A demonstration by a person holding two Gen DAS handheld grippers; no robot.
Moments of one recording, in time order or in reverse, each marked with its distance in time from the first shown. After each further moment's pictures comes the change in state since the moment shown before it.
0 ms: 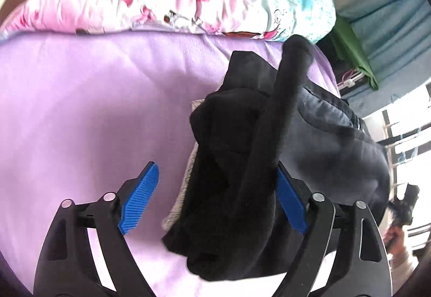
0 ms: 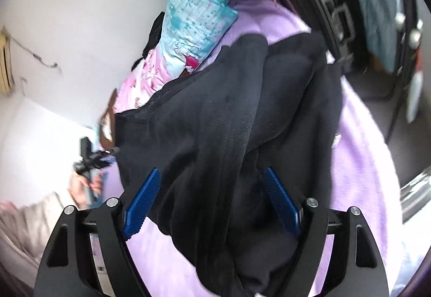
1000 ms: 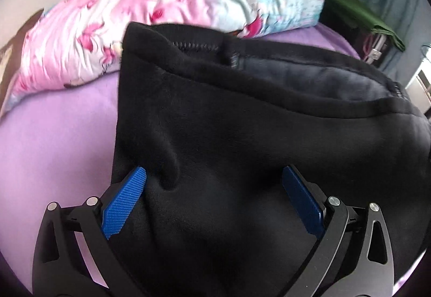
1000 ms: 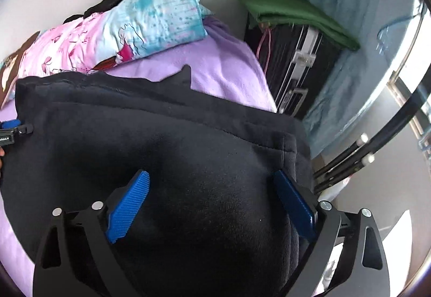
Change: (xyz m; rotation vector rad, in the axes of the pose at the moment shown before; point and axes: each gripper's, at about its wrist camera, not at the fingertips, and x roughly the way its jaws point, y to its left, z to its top) left arm 0.103 -0.114 -0.006 0.201 -0.149 0.283; right arm 0.123 0.015 0.060 -0.301 -0.063 -0.587
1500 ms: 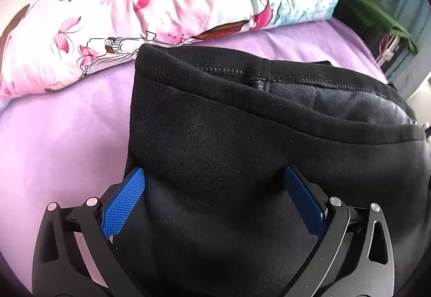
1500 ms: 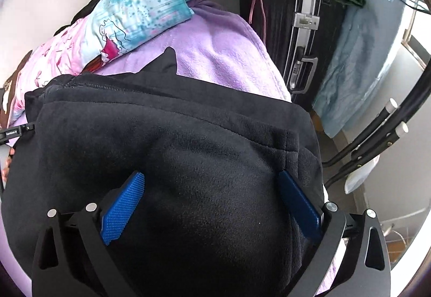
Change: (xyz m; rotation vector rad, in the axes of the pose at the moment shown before) left arm 0.045 -0.004 0.040 0.009 0.061 0.003; right arm 0.053 -0.024 0.000 0.045 0.030 0.046
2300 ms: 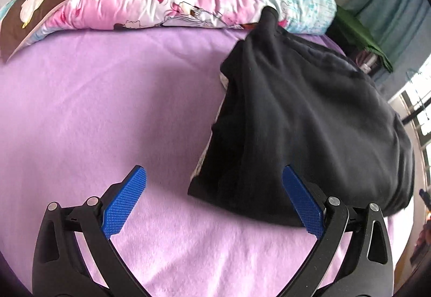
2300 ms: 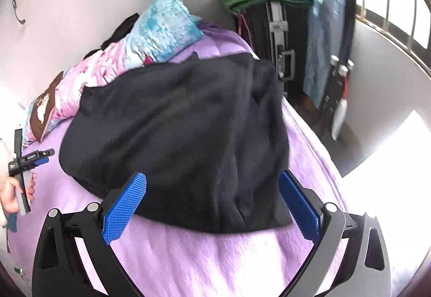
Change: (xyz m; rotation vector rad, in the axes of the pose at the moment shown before) left arm -0.135 0.099 -0.171 -0.159 -0.047 -0.112; right arm -0.182 -0.007 -0.160 0.132 -0.099 0.124
